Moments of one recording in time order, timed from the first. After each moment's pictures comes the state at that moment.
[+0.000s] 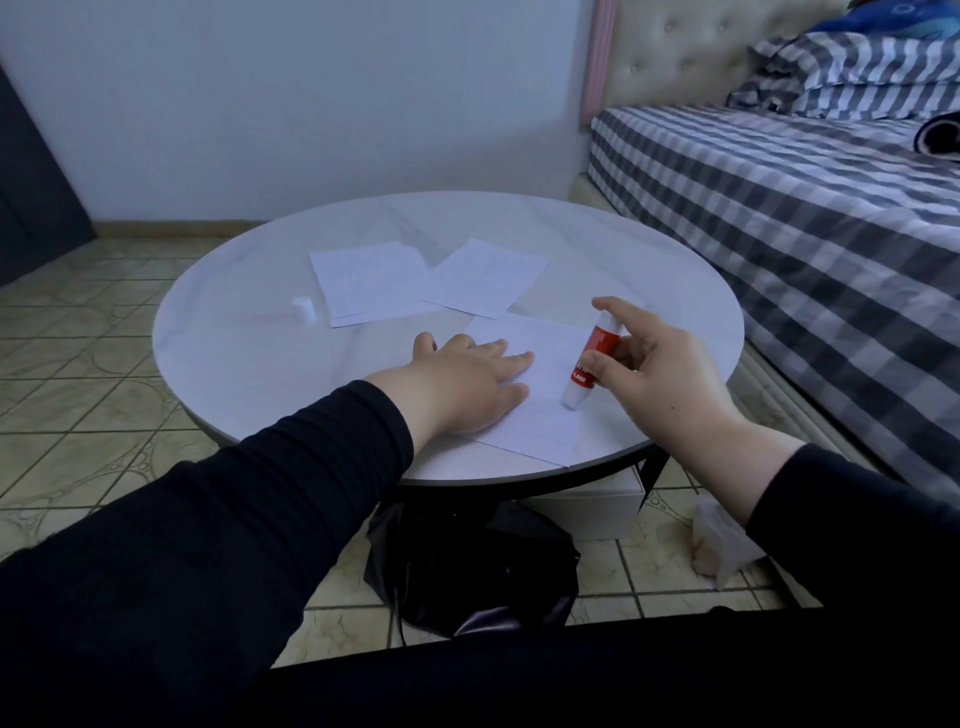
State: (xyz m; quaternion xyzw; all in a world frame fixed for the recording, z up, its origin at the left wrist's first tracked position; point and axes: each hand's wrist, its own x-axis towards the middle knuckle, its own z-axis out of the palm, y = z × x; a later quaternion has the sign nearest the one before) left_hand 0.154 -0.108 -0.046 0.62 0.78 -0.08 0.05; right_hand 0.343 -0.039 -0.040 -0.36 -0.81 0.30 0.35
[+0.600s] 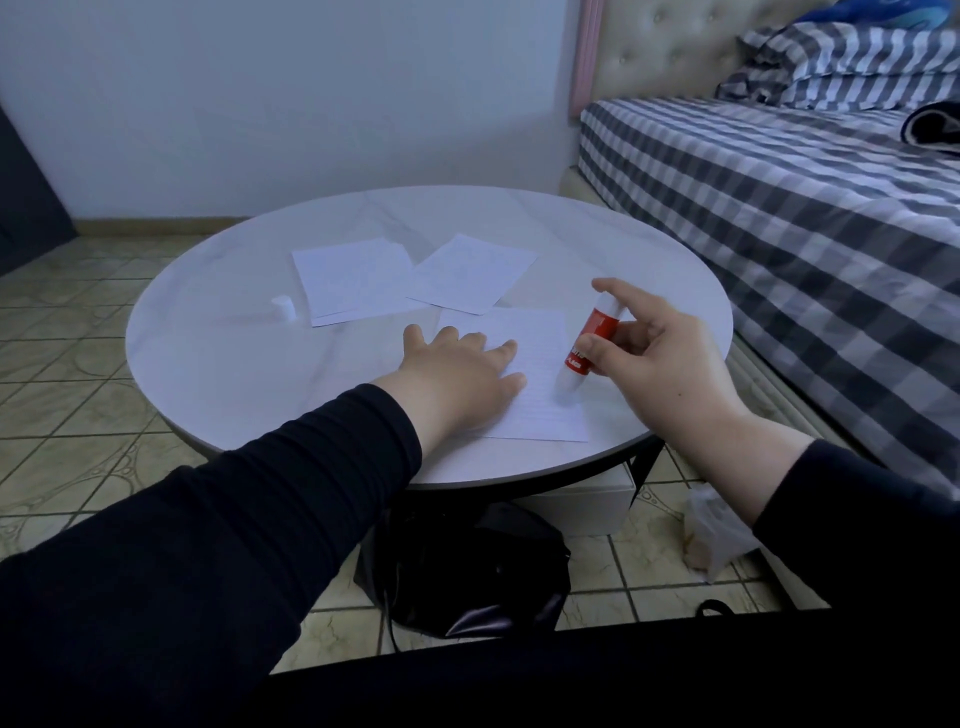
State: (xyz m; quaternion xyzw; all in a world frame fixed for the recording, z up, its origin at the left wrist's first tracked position) left_hand 0.168 -0.097 -0.046 0.58 0.81 -0.09 0.00; right_hand 0.349 -0.031 -0.040 -0.34 -0.77 0.36 0.40
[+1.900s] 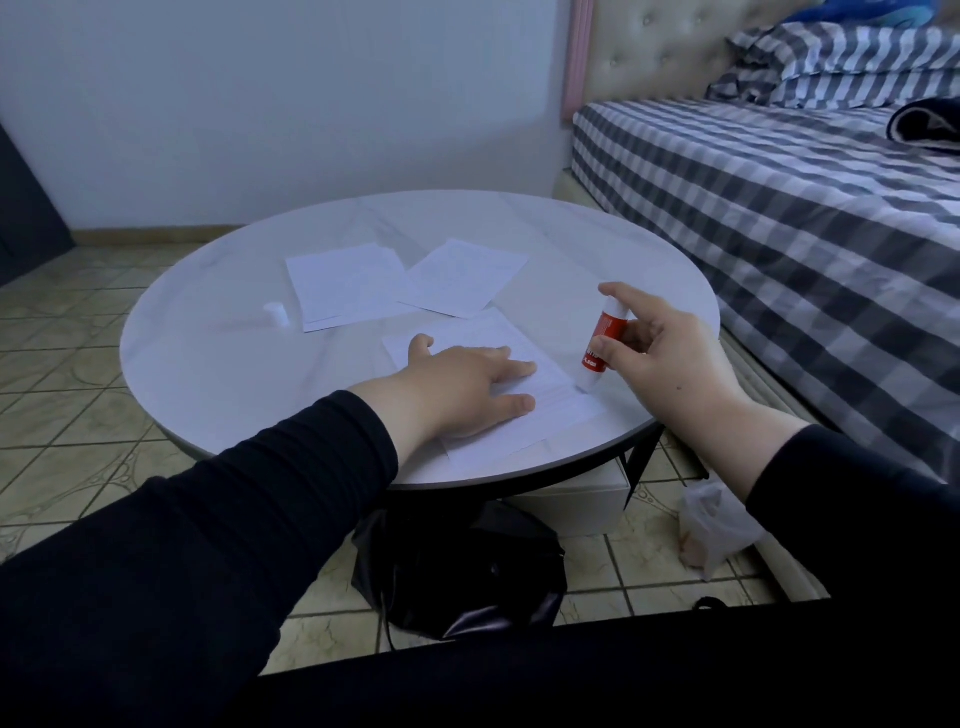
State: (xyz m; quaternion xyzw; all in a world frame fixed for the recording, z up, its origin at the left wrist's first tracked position) left_hand 0.171 -0.103 -0.043 0.64 0.76 -0.01 0.09; right_hand 0.364 -0.008 -0.043 -0.37 -0.79 0.30 0.37
